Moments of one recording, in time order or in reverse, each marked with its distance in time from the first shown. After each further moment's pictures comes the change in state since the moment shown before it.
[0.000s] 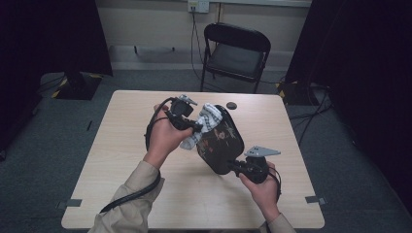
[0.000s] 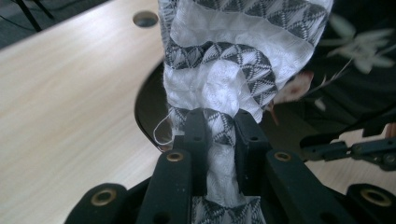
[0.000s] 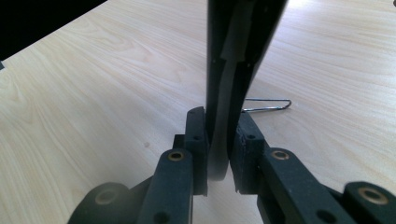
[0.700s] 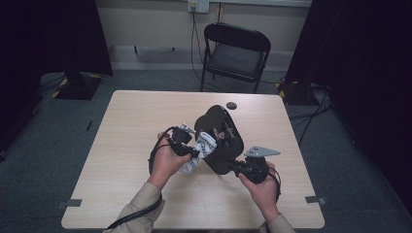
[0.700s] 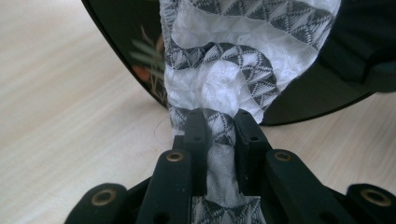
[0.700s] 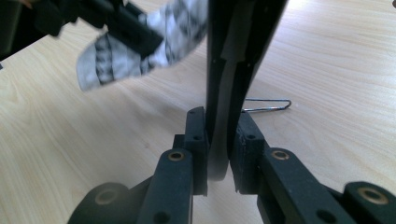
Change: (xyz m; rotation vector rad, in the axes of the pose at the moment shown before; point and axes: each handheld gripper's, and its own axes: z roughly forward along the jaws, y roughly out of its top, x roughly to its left) left arm 0.003 -0.075 0.062 0.094 -0.031 -0.056; right arm 0.001 0.000 0.001 0.000 -0.003 0.001
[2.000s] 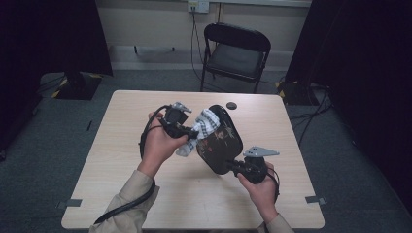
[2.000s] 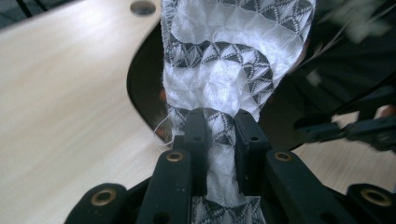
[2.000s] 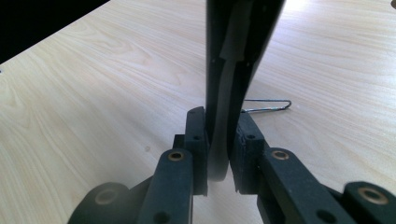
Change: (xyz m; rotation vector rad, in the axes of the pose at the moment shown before) left arm -0.014 0.057 -0.082 -0.124 0.021 0.052; right arm 0.003 0.000 0.002 -0.007 -0.009 0.011
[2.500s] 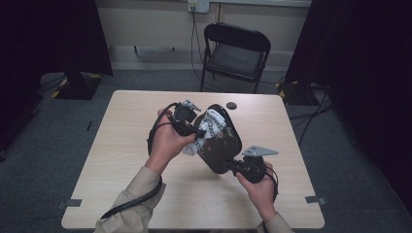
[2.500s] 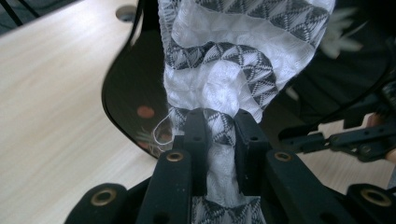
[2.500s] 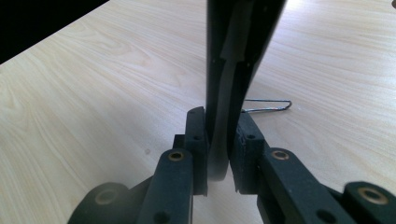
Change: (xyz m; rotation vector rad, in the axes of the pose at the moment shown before) left arm -0.008 0.002 0.019 0.045 -0.018 0.018; right arm 0.001 0.002 0.003 0.002 -0.005 0.003
